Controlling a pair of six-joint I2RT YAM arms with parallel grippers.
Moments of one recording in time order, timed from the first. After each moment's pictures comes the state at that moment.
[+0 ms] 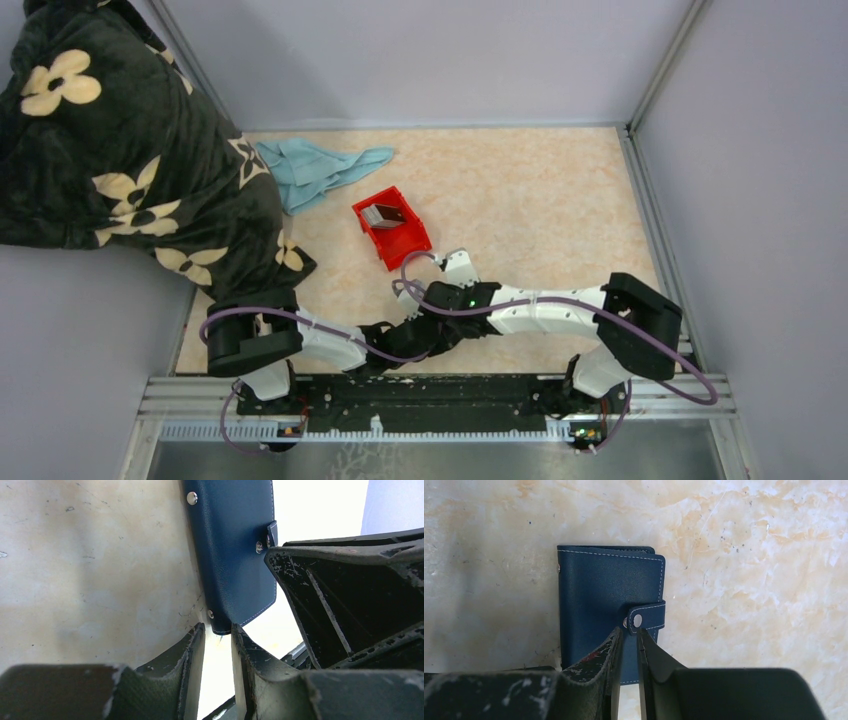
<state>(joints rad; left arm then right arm) -1.33 1.65 0.49 0.52 -0.45 -1.37 1.17 1.48 0.83 -0.65 0.69 0.71</state>
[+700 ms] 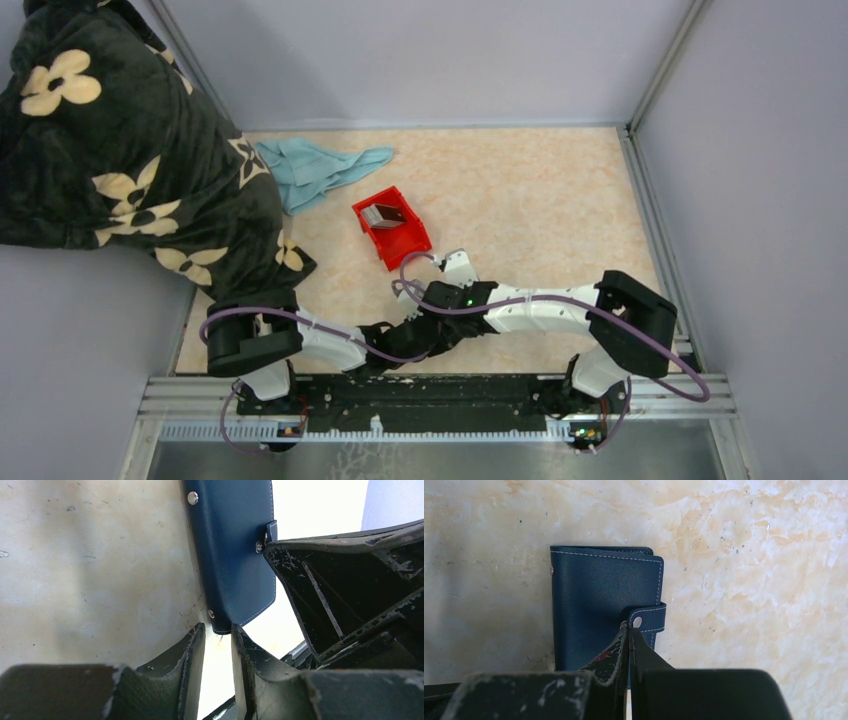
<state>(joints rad) -1.33 1.65 0.49 0.52 -0.45 -1.37 1.16 1.51 0.83 -0.64 0.68 0.69</state>
